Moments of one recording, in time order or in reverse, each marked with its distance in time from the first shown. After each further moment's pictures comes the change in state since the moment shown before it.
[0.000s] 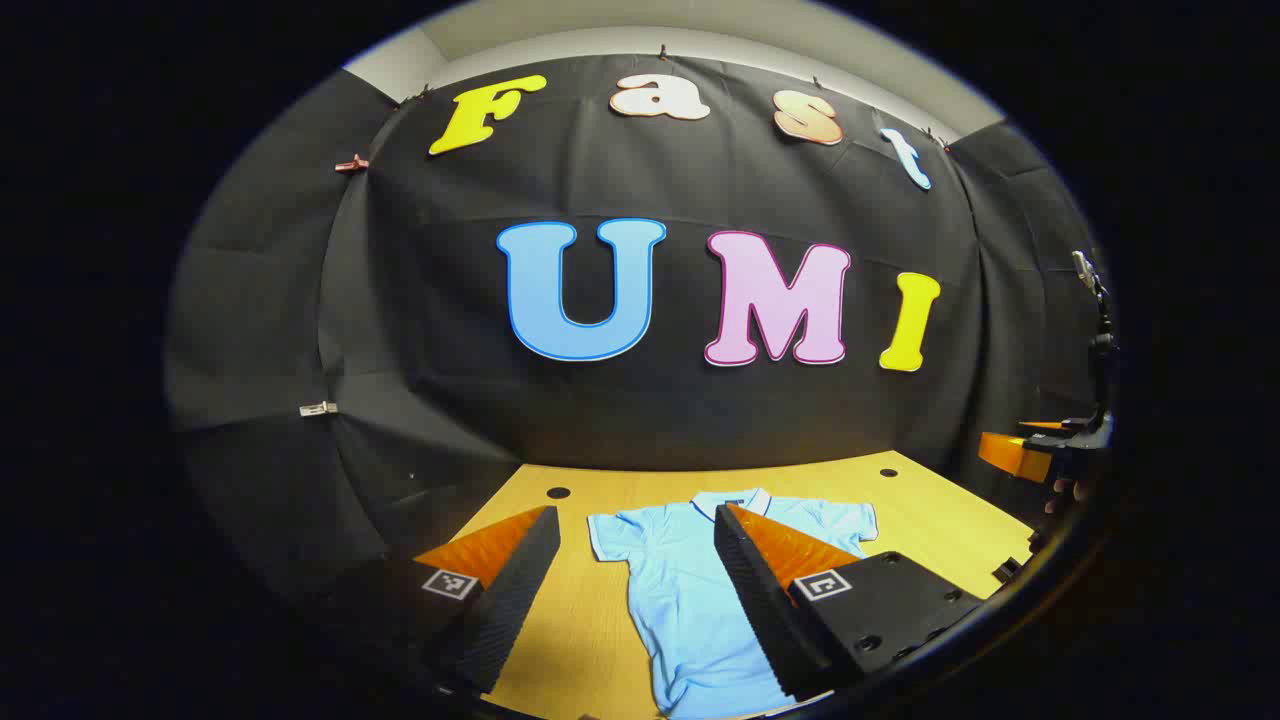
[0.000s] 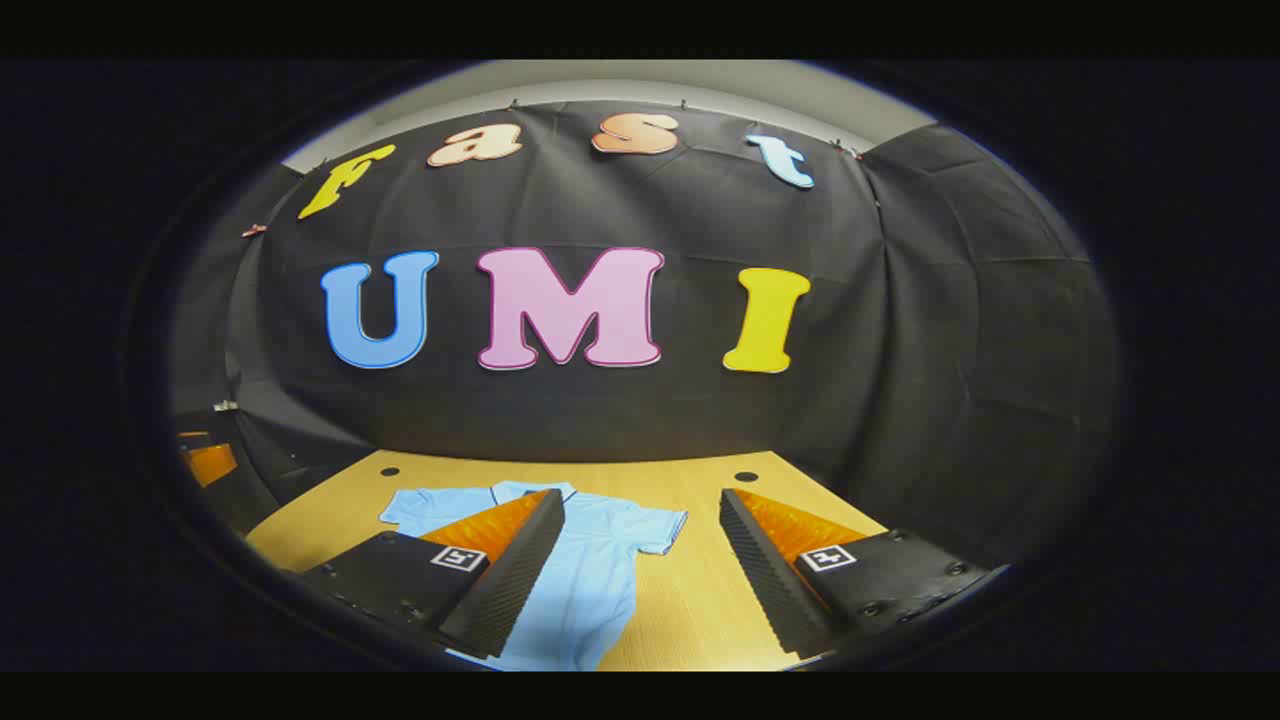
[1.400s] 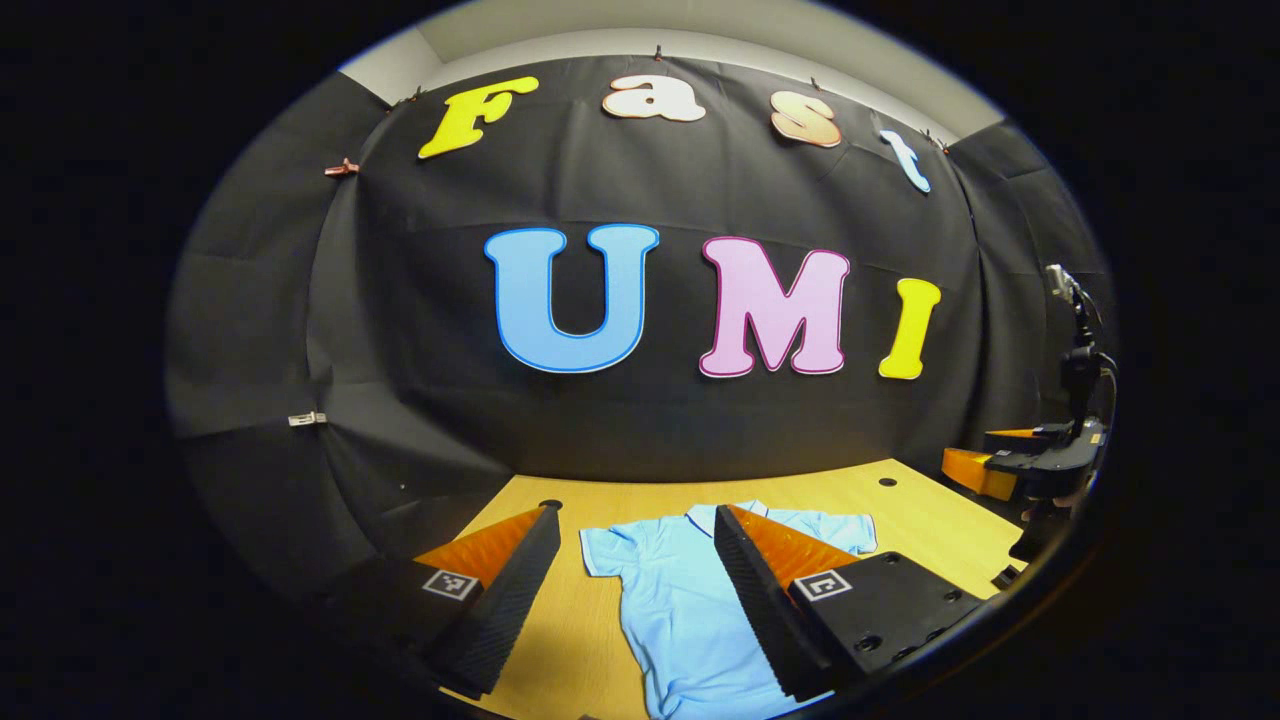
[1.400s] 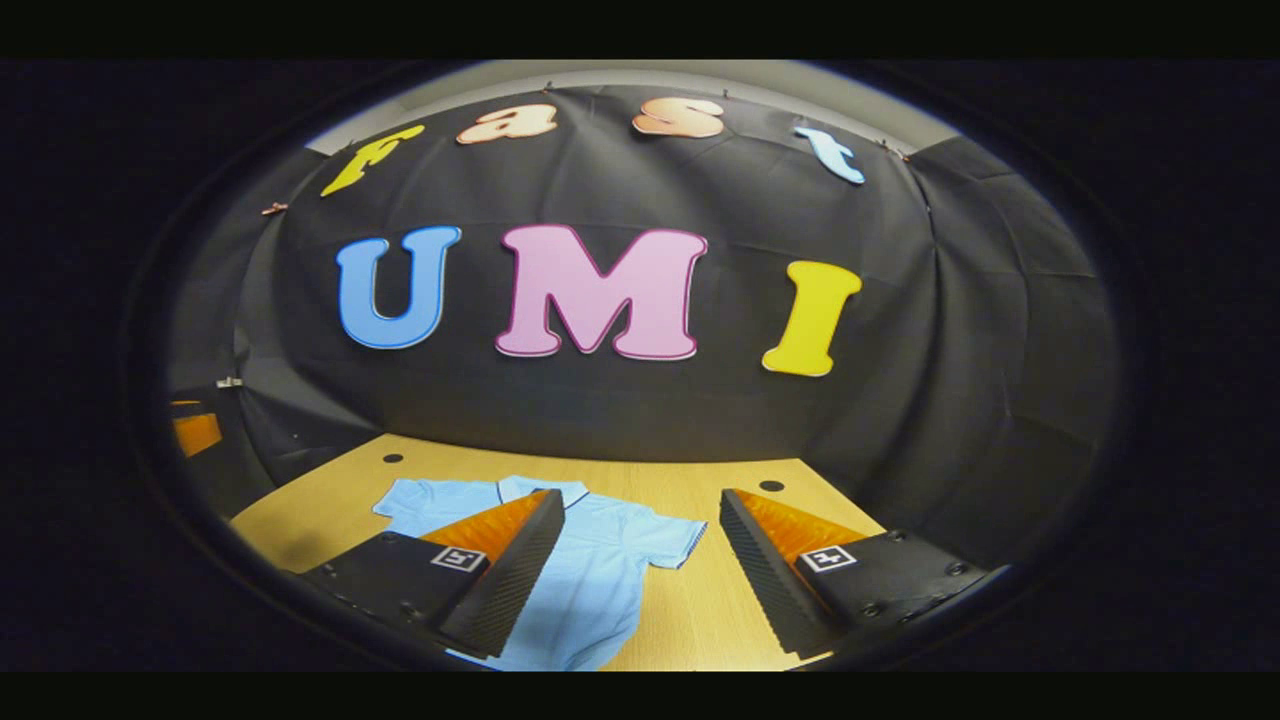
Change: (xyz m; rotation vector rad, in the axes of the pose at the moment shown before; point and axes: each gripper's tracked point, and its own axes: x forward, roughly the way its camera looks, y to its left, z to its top) left arm 0.028 -0.012 0.011 0.001 -0.005 -0.025; right arm 0.074 0.014 -0.017 -0.061 0.058 0.079
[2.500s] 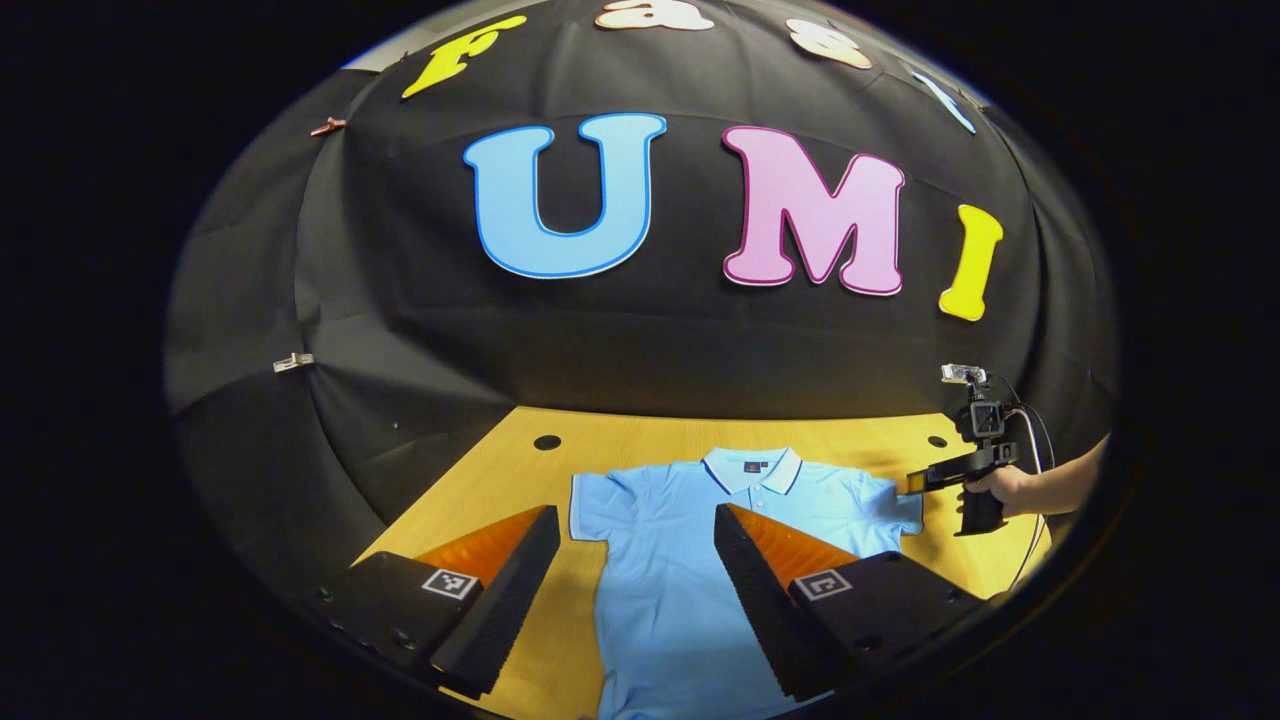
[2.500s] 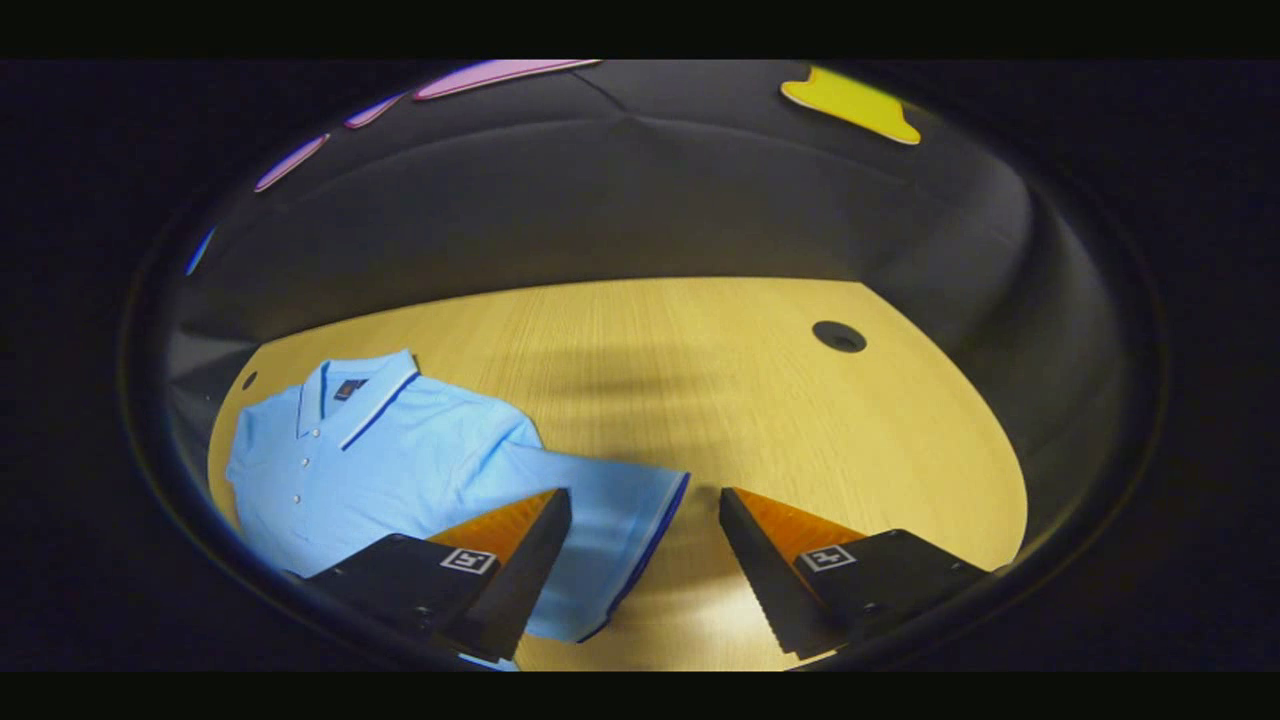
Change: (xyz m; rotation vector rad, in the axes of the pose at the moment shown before) left arm 0.098 -0.028 -0.074 -0.011 0.227 0.127; right arm 0.266 -0.082 -0.251 0.080 0.661 -0.013
